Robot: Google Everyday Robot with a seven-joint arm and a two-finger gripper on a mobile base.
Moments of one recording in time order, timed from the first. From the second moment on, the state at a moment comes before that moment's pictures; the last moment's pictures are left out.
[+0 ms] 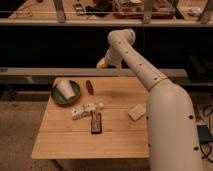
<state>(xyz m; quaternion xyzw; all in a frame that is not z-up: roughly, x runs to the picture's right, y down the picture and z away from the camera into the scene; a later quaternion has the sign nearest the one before) 0.033 -0.128 0.874 -0.07 -0.22 -0.67 0.71</state>
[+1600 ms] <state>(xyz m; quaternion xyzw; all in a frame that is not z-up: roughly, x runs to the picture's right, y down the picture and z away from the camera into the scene) 0.035 -0.128 0.874 -0.07 -0.22 -0.67 0.71</state>
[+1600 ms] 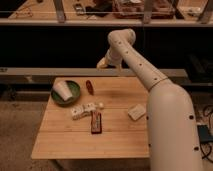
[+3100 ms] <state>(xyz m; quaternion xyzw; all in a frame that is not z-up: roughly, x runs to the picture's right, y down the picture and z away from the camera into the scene) 0.028 -0.036 0.827 -0.08 -0.27 -0.72 0.63</state>
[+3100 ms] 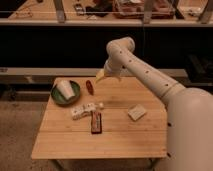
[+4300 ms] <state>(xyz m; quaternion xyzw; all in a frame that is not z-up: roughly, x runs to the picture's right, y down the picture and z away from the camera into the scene) 0.038 0.125 0.787 -0.10 -0.32 -0.70 0.63</state>
